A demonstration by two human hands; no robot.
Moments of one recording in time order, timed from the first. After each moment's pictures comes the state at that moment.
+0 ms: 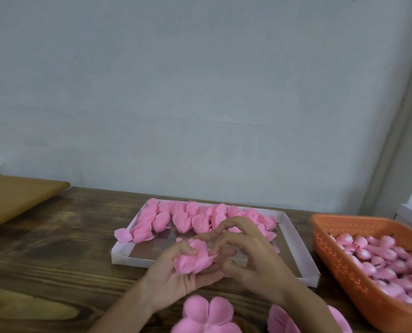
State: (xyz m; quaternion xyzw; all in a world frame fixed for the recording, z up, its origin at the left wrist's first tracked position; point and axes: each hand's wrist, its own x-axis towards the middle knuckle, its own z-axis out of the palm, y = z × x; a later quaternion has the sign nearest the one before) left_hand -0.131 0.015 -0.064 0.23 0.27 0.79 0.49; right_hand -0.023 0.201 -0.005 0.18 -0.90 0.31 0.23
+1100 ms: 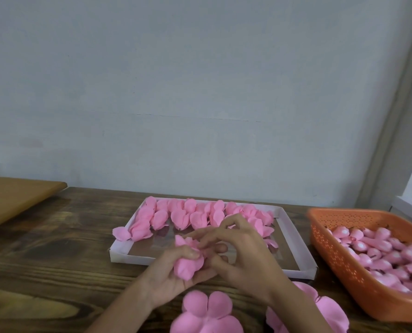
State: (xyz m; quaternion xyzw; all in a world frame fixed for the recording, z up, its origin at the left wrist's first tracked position) left_hand -0.121 0.011 -0.061 0.25 0.38 0.79 0.42; right_hand -0.021 0.178 -0.001 0.17 -0.91 0.26 0.27
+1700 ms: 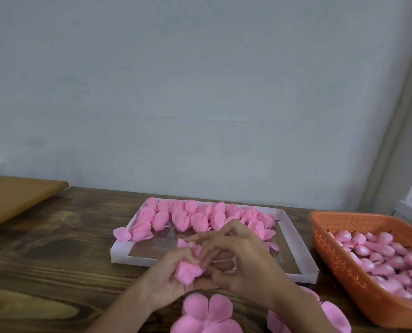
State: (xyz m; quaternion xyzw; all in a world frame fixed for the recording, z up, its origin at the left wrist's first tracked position) left_hand -0.118 0.014 -0.061 0.23 0.34 0.80 0.44; right_hand -0.018 0.182 0.001 0.22 -0.90 0.30 0.23
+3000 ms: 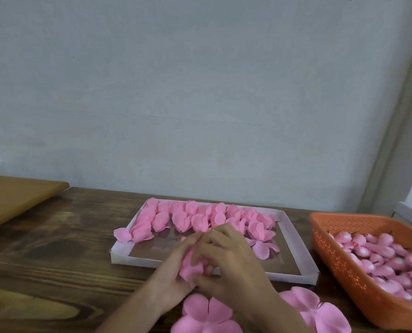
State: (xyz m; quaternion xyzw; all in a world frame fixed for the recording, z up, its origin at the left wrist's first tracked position) left_hand -0.120 0.033 -0.067 0.16 0.38 0.84 0.36; right_hand -0.027 0.158 -0.018 0.20 -0.90 0.16 0.34
